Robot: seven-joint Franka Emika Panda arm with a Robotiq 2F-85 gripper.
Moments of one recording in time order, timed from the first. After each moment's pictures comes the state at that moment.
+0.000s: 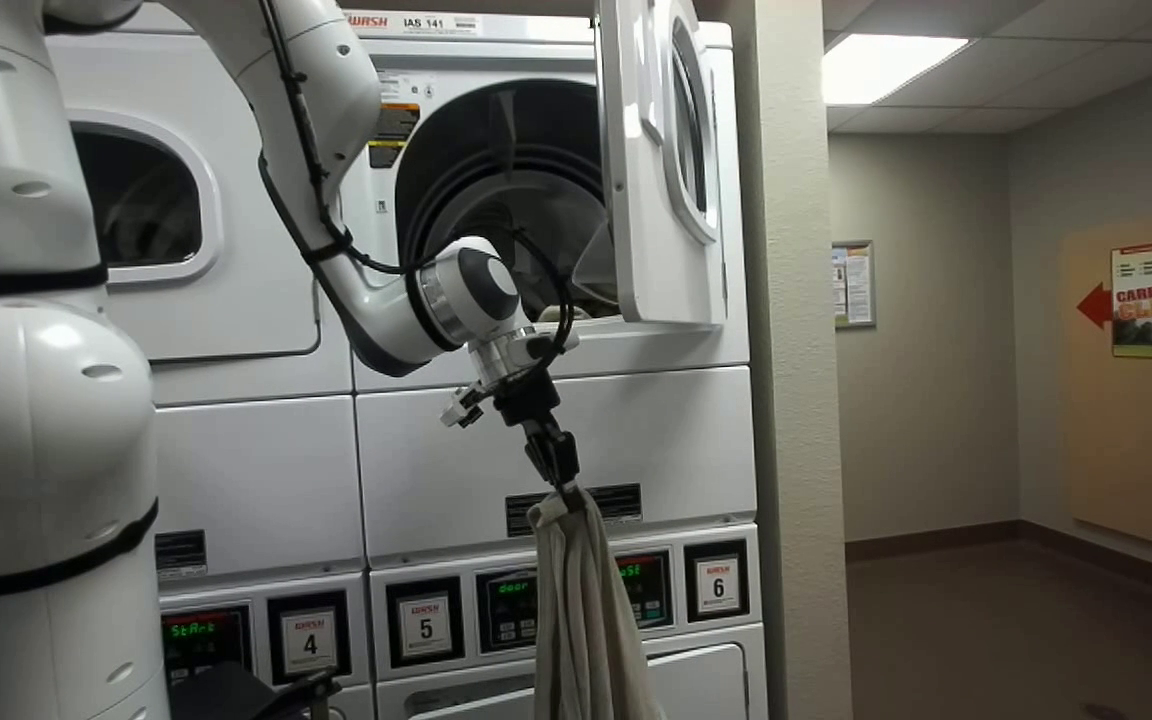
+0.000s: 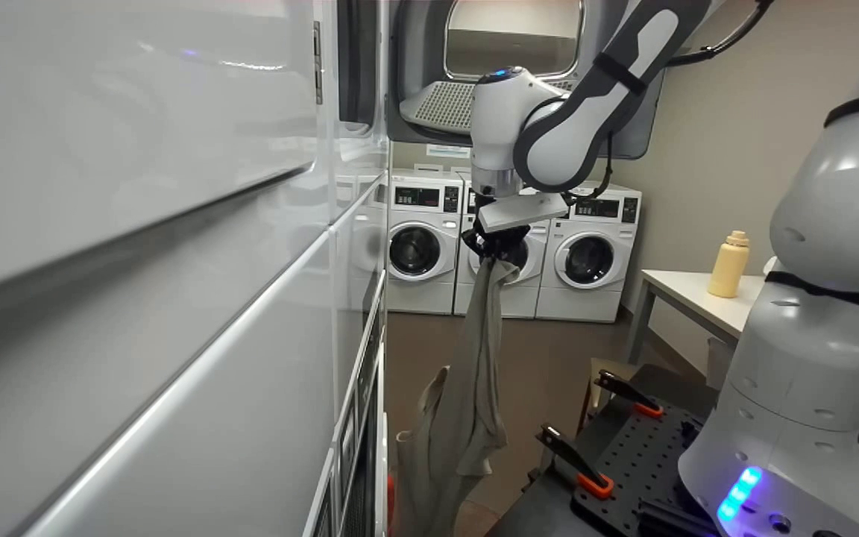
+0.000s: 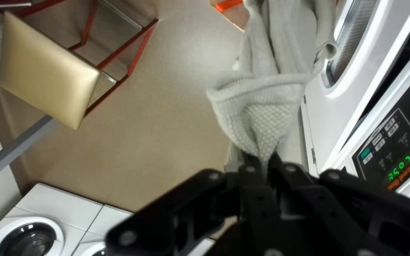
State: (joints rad) arm -0.13 -0.15 0.03 -2.64 -0.66 2.59 0.98
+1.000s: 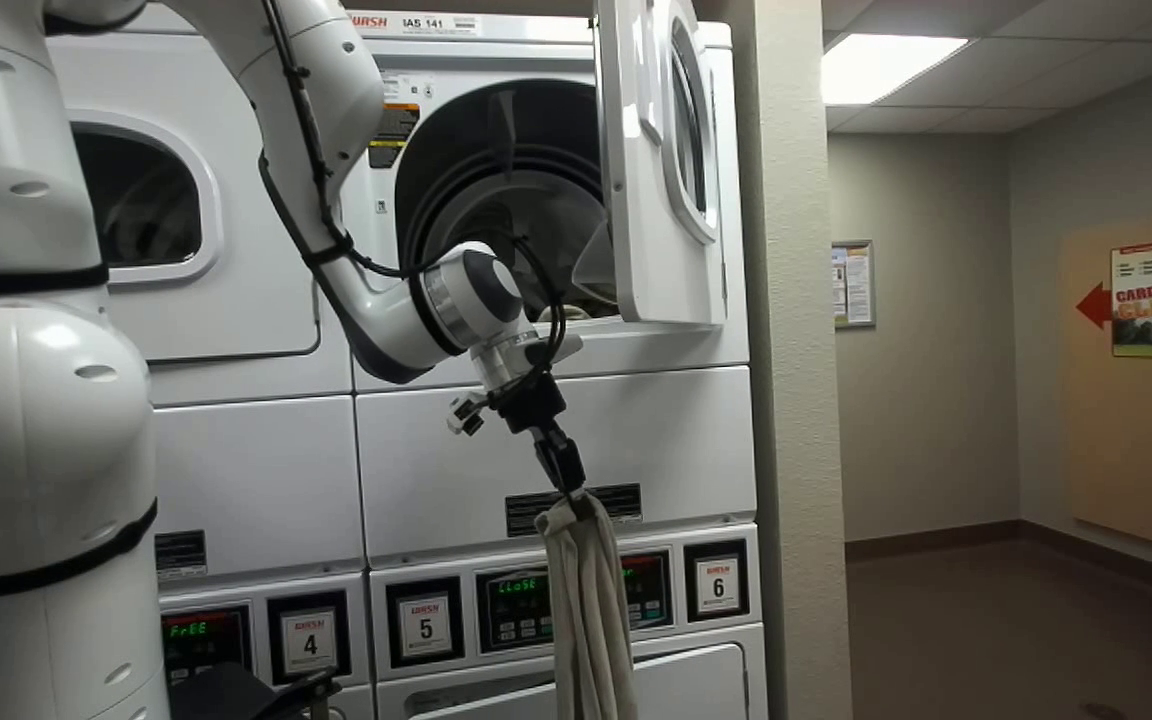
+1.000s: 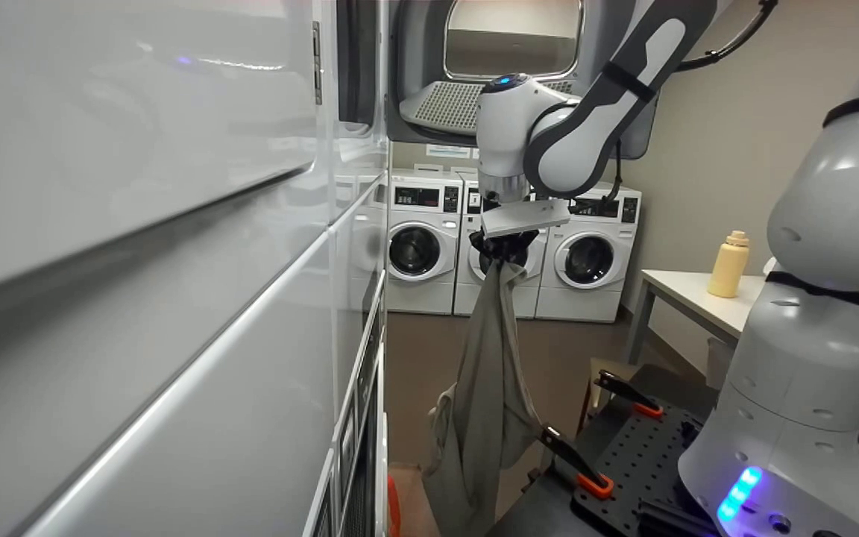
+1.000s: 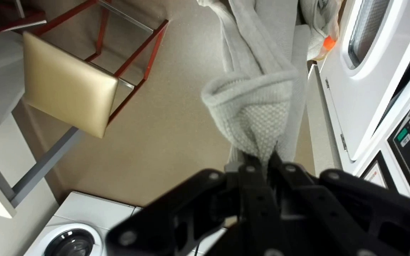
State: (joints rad) arm -0.15 -0.14 0.01 -2.65 -0.75 2.59 1.14
